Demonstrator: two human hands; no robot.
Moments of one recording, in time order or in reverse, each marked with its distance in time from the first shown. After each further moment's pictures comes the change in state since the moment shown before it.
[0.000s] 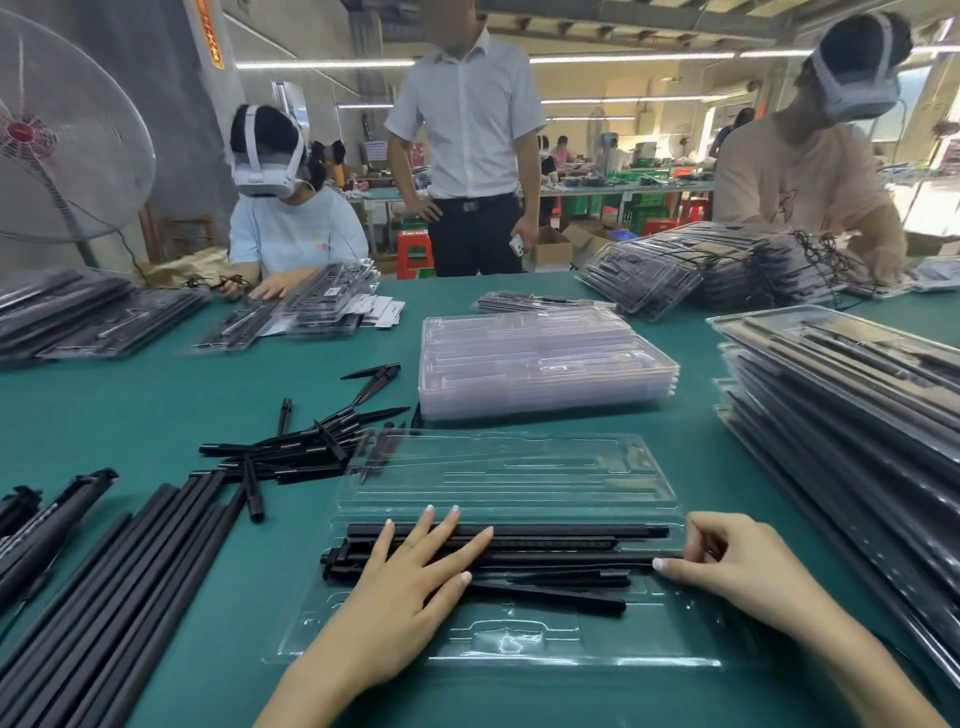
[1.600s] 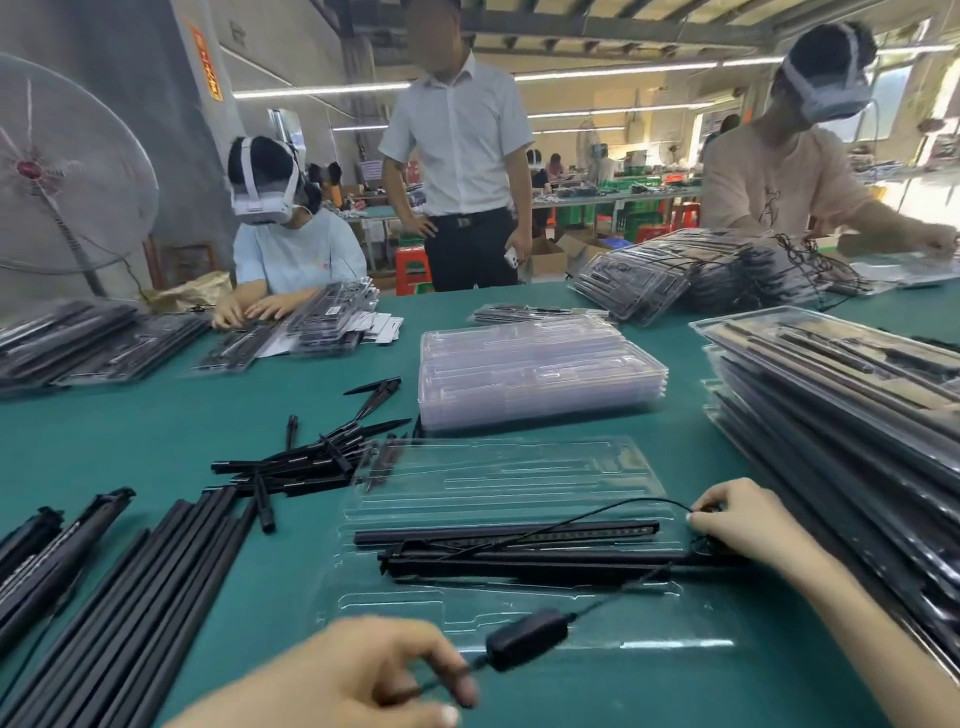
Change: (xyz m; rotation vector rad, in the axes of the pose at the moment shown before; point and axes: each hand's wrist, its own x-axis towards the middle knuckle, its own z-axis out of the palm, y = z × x) left_hand -0.080 0.089 -0.106 -0.514 -0.492 -0.208; right_hand 0.027 0.000 -0.020 -0.030 0.019 0.298
